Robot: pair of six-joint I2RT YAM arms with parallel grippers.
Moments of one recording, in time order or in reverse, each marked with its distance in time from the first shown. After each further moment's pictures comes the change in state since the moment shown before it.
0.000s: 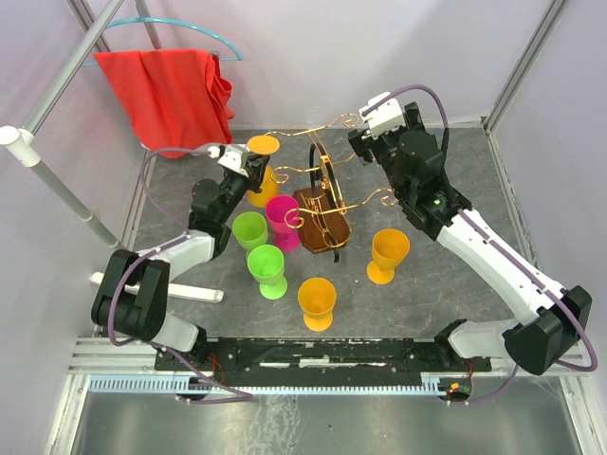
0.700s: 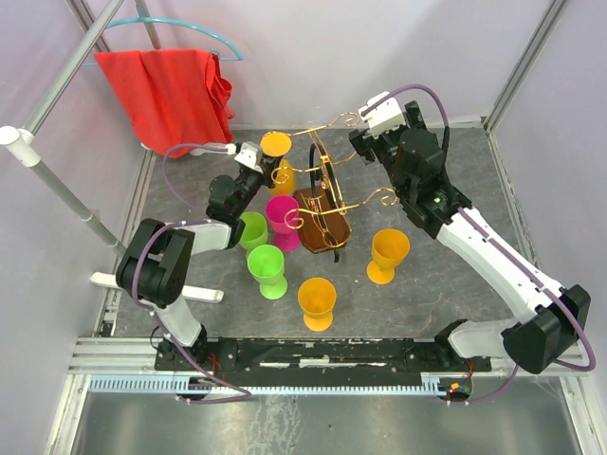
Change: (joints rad) left arm -0.045 0.245 0.092 0.189 -0.004 -0.007; right arm -0.018 0.006 -0.001 0.000 -0.008 -0.034
